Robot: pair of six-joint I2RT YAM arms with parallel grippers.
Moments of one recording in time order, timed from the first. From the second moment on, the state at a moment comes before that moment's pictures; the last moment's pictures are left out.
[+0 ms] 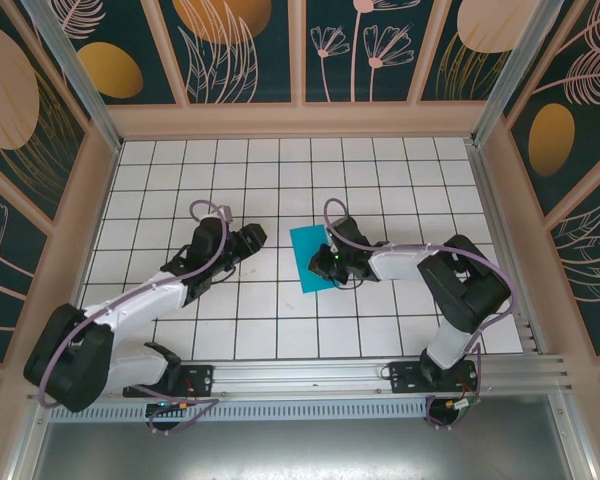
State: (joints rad) left arm -0.53 1.27 0.57 0.14 0.07 -0.94; right arm 0.68 1.70 0.74 0.03 -0.31 1.10
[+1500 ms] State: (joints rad) left arm -0.58 1.97 1.04 0.13 0.37 -0.89; right arm 0.49 1.60 0.64 0.06 -0.43 0.93
